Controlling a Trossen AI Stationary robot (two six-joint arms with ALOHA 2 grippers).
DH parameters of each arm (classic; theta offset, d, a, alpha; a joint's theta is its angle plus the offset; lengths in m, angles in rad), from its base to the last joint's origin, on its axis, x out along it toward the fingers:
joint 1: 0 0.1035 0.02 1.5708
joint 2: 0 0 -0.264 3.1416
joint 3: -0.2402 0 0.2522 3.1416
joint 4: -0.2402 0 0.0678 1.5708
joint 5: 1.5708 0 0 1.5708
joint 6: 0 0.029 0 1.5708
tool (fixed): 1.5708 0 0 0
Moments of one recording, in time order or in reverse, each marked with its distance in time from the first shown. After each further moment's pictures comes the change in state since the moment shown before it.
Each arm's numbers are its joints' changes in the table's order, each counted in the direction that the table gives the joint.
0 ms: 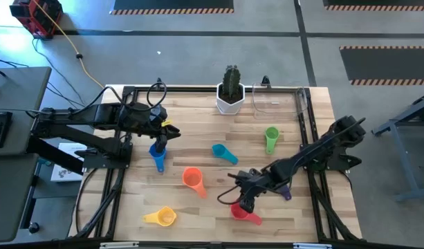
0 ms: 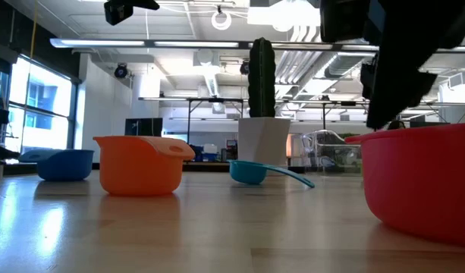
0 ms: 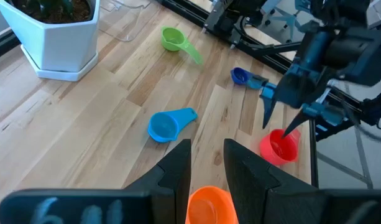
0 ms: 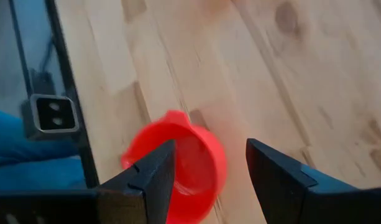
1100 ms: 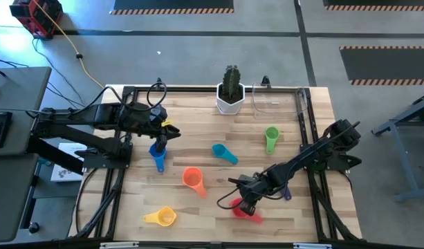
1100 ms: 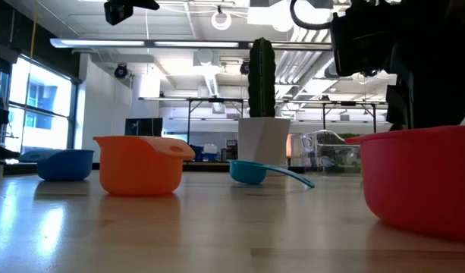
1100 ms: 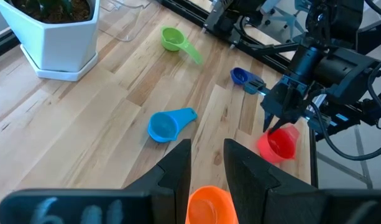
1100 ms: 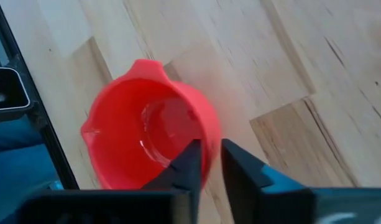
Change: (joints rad) left arm 0.000 0.000 0.000 0.000 0.001 0.000; right arm 0.020 -0.073 0.000 -0.047 -0.062 0.091
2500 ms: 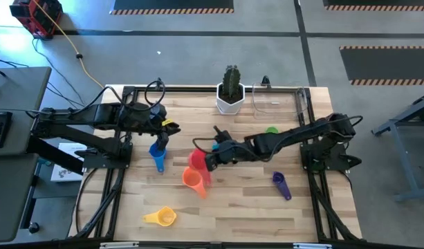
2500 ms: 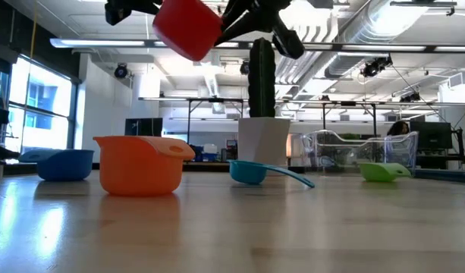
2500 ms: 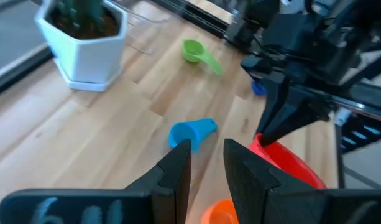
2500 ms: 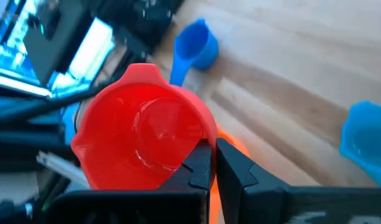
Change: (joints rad) left arm 0.003 0.003 0.000 0.000 -0.106 0.019; right arm -0.311 0.000 -0.372 0.051 0.319 0.071
